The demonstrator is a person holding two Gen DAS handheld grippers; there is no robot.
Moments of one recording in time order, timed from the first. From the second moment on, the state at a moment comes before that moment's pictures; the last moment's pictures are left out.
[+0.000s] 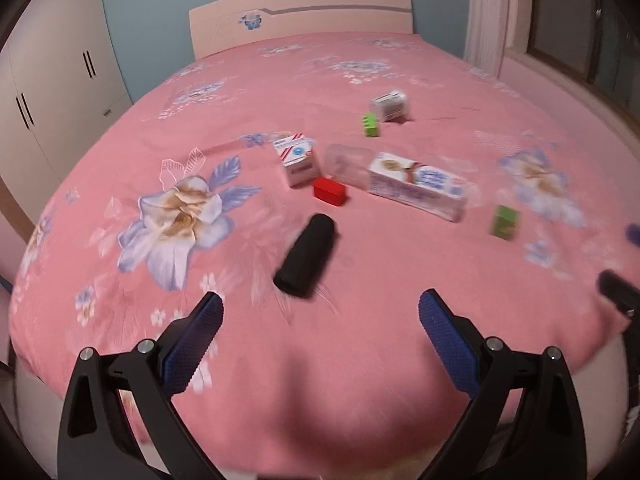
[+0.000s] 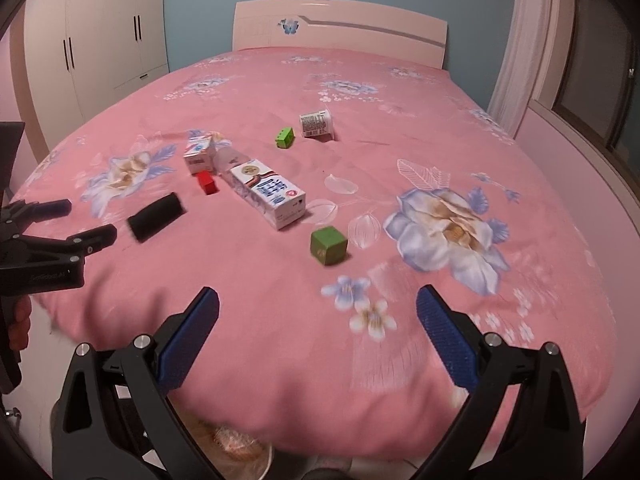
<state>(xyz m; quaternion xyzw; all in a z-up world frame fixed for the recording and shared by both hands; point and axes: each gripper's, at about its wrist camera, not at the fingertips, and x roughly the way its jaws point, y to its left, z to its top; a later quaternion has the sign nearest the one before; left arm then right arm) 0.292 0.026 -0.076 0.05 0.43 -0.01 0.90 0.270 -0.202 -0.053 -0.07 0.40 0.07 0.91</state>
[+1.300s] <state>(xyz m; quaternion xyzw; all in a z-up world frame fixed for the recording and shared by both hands) 0.351 0.019 -0.110 0.04 0.46 -0.05 0.89 0.362 -0.196 -0.109 -0.06 0.45 0.15 0.88</state>
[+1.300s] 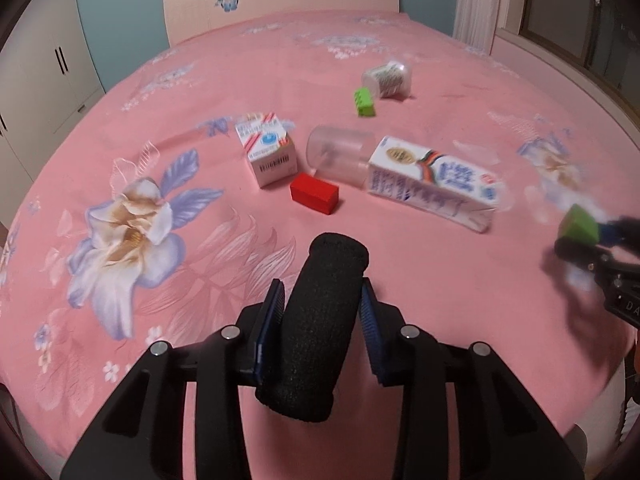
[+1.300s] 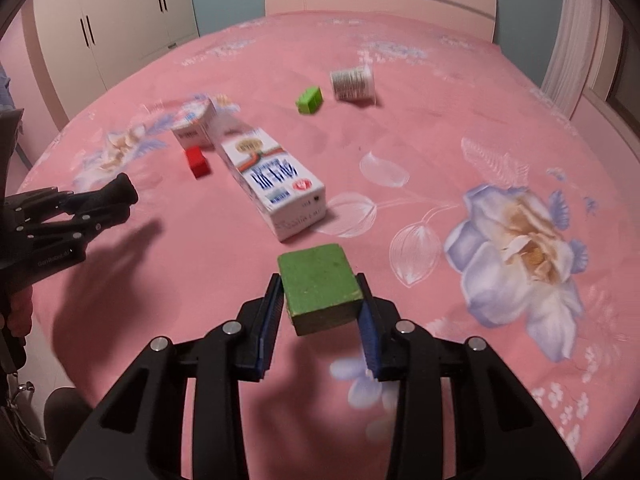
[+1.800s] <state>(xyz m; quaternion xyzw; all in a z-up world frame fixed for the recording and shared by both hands) 0.256 0.016 -0.012 0.06 0.38 -0.05 0.92 0.264 -0.190 0.000 -0.09 0.36 0.16 0.92</state>
